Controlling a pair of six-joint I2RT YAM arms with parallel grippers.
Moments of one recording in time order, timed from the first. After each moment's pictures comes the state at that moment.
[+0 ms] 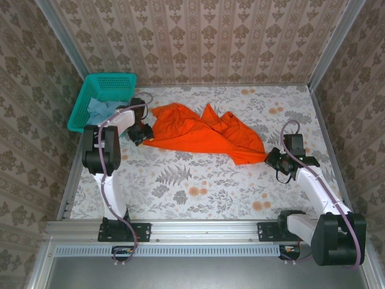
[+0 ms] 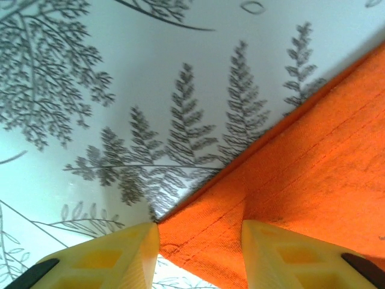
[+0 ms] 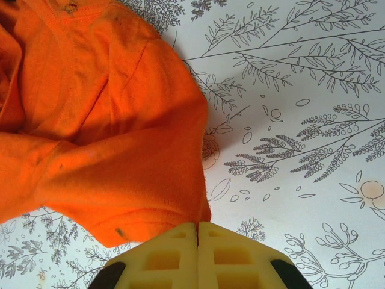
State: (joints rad) left arm -0.15 2.04 1.46 -0.84 0.06 -0.54; right arm -0.05 1.07 0.61 -0.54 -0.13 0.60
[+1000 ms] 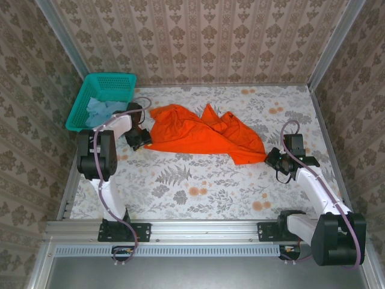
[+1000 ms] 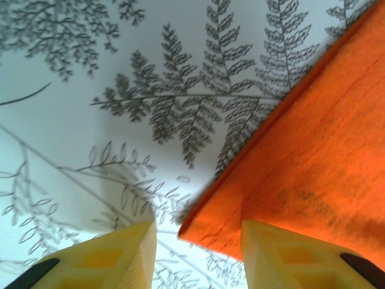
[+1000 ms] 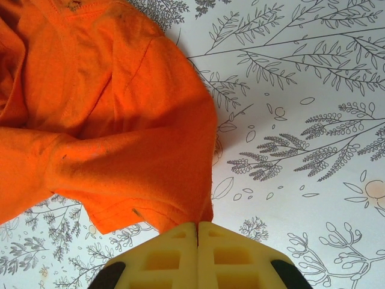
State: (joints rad) left arm -0.15 1.96 1.34 -0.81 0.09 -0.48; right arm -0.05 1.07 0.61 -0.54 -0.14 0.60
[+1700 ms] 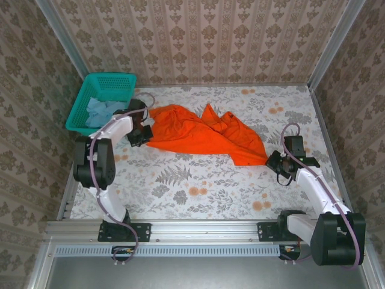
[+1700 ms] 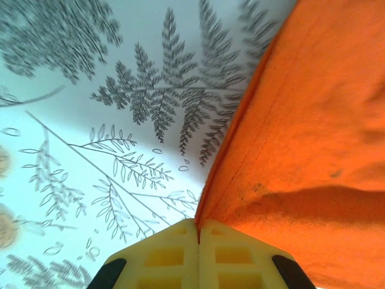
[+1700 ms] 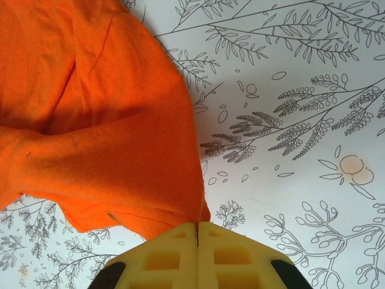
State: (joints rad) left arm -0.20 1.80 1.30 -0.79 0.01 -0.48; right arm -0.06 1.07 0.60 -0.58 -0.14 0.60
